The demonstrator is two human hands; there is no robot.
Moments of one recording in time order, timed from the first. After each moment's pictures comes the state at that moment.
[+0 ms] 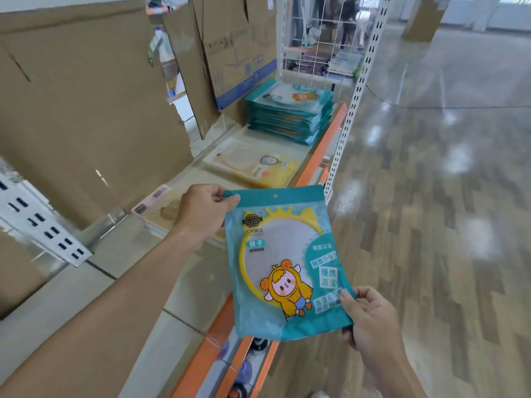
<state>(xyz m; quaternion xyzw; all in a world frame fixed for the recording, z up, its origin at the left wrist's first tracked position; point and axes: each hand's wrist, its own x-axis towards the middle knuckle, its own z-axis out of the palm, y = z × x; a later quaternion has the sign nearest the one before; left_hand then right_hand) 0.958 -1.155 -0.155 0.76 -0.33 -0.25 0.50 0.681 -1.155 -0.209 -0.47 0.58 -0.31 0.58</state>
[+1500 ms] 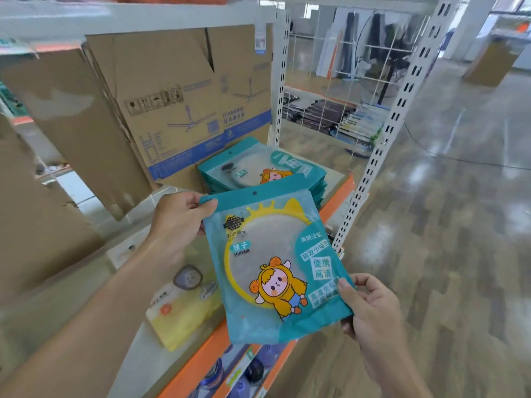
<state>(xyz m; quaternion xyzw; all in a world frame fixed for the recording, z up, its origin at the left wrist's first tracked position) 1.004 -1.451 -0.142 0.76 -0.21 -0.18 0.59 0.734 -1.540 -0.167 -0.54 0.48 -0.28 0.63</state>
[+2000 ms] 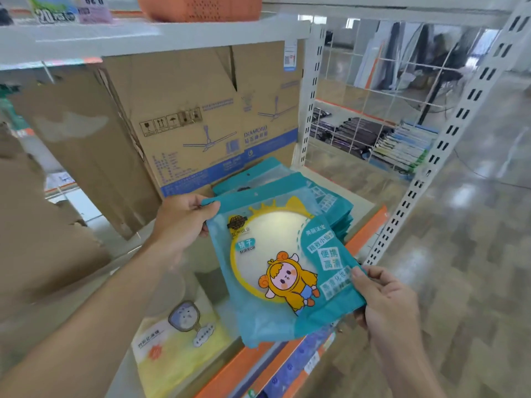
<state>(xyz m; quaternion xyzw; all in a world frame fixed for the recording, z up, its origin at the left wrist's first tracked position) 1.047 -1.480 -0.132 0.78 -0.17 -0.13 0.58 0.792 -1.620 -0.157 -0.54 0.42 -0.32 0.66</state>
